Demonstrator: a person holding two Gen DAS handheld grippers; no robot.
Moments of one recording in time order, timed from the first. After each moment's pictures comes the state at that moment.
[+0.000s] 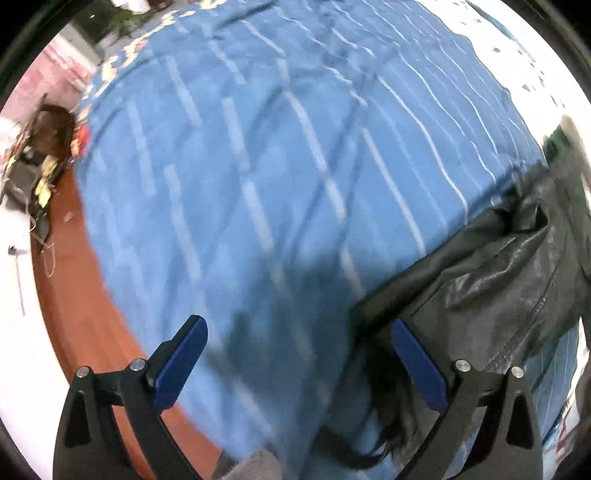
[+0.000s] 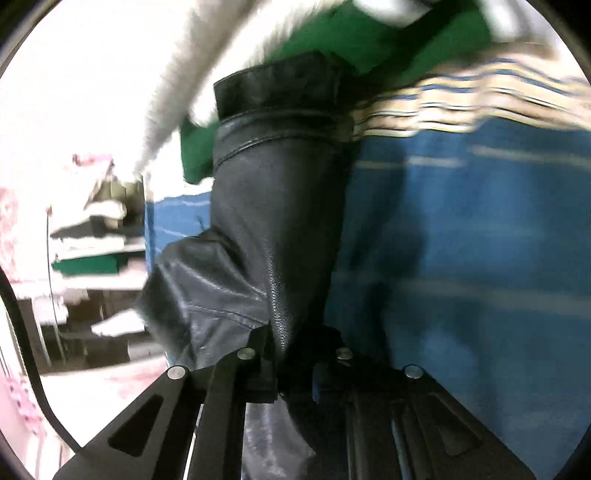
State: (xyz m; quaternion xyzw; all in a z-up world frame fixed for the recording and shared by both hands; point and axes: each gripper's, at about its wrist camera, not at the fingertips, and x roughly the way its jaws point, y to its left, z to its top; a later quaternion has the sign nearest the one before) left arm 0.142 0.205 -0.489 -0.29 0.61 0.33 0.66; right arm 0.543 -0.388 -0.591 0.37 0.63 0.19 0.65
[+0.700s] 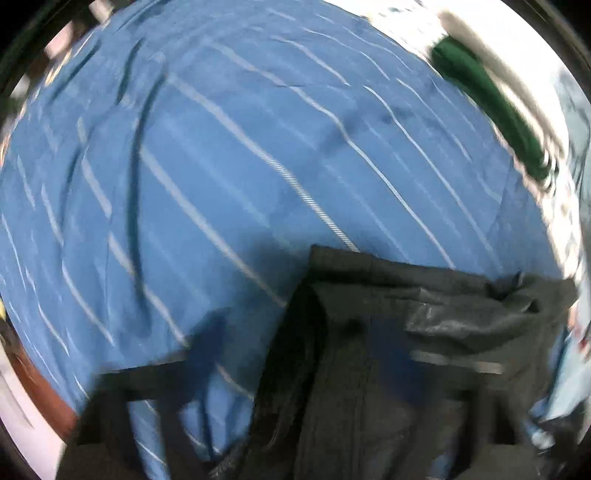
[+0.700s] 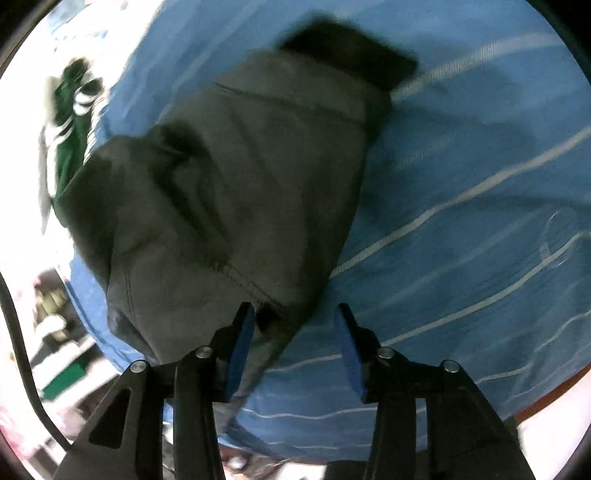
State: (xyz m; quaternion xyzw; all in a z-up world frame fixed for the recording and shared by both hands) left arm 0.256 0.125 -0.526 -0.20 0.64 0.13 0.73; right arm 0.210 -0.574 -0.568 0.43 0.69 -0.10 0.58
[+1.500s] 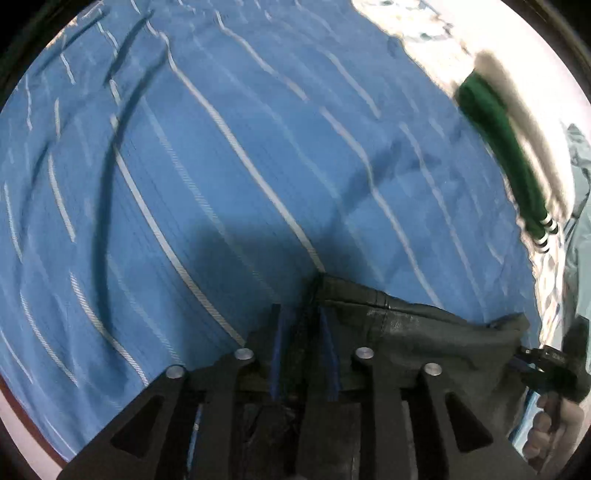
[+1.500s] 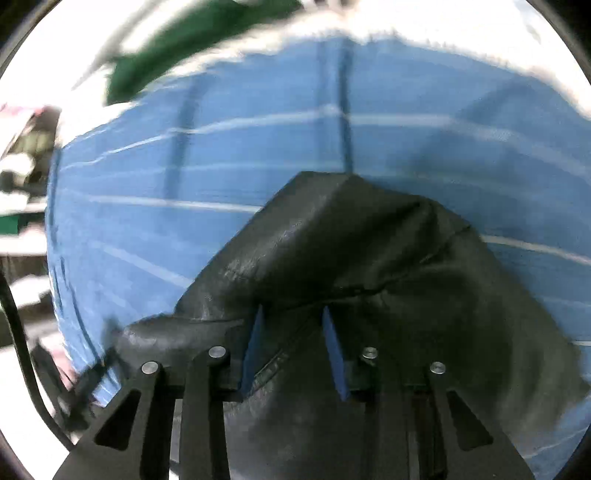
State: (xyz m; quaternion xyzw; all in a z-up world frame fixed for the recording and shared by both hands) left arm 0.279 0.172 -0.550 -0.29 0.60 0.15 0.73; right arm 0.432 -0.425 -0.586 0.19 0.73 0.07 0.66
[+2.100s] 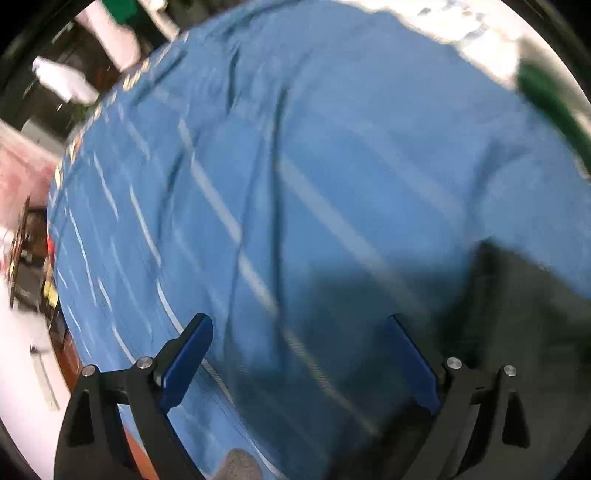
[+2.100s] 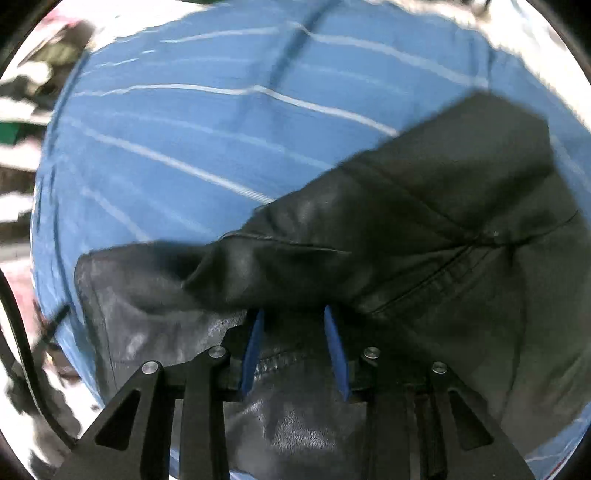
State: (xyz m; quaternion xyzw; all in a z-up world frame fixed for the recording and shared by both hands) left arm 0.221 0.199 -0.566 -0.14 0.61 0.29 0.72; right arm 0.401 -0.327 -0.587 0.06 0.75 0.13 0.65
